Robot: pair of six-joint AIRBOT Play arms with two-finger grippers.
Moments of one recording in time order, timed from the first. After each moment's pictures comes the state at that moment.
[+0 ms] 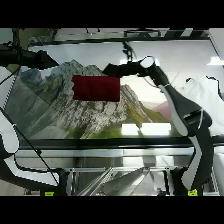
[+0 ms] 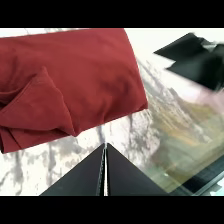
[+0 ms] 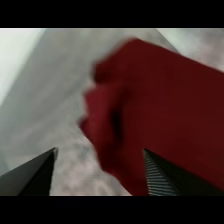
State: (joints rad) left arm 0.17 -1.64 2.02 0.86 -1.56 -1.28; right arm 0.30 -2.02 1.98 -0.59 1.00 1.24
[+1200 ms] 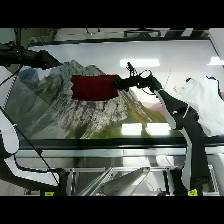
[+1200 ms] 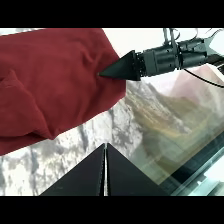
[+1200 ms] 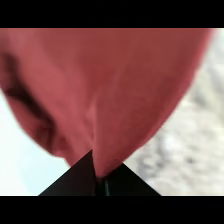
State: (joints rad) left arm 0.17 -1.64 2.01 0.78 -1.58 -1.26; right arm 0.29 -2.26 1.98 -0.40 0.99 1.34
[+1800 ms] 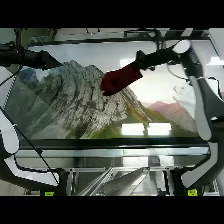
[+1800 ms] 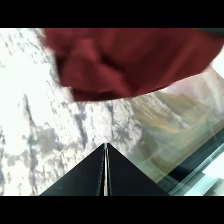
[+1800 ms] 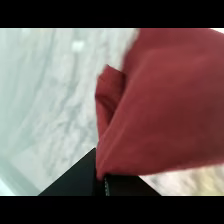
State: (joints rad) left arm 0.17 -1.64 2.01 0.78 -1.59 -1.26; right arm 0.10 -1.80 1.95 -0.75 1.21 1.53
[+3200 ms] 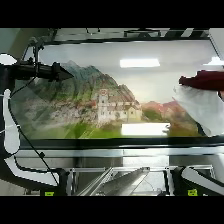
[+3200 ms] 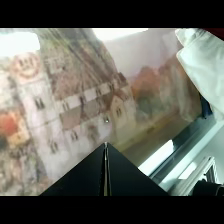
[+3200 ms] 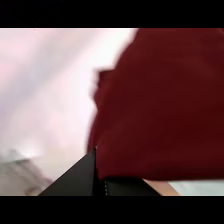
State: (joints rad) left arm 0.16 -1.64 1.71 0.65 -1.48 -1.23; right arm -0.71 -1.24 1.48 -1.04 1.29 1.60
